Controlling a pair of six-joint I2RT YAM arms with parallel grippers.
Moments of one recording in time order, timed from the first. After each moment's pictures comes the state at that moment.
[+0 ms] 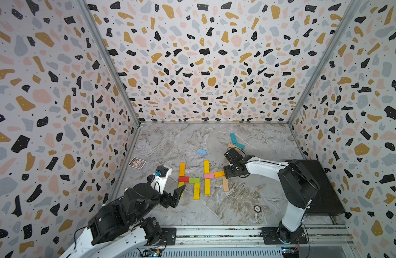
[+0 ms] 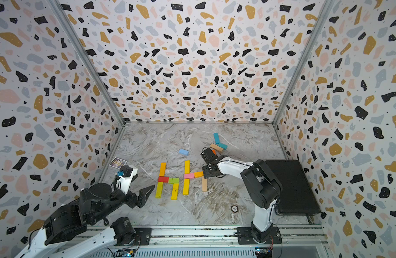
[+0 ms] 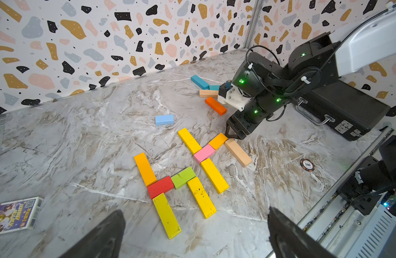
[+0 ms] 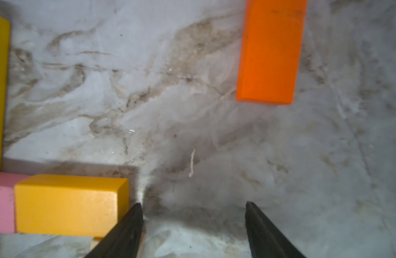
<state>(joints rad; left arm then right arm) -0.91 0.43 0.90 -0.94 -0.27 -0.22 0.68 1.78 1.08 -0.48 0.15 0.39</state>
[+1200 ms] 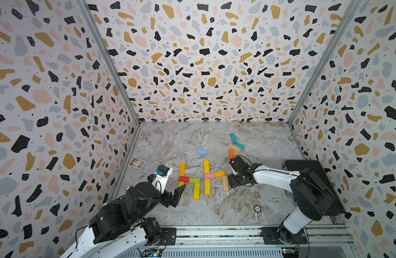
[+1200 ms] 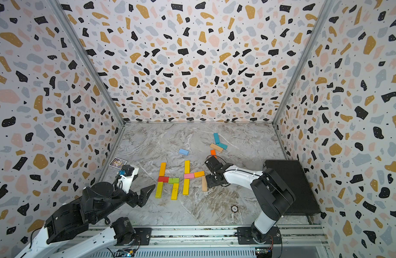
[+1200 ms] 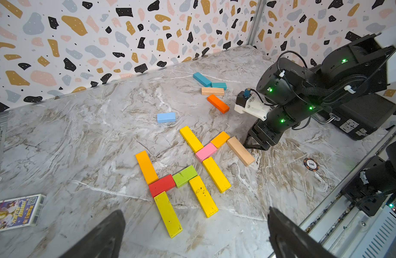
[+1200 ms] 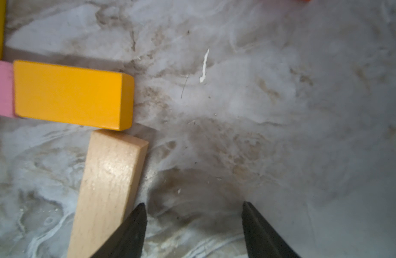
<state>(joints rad) -0.90 0.45 0.90 -0.94 -0.27 -0.22 0.72 1.64 0.89 -0.46 0.04 0.36</state>
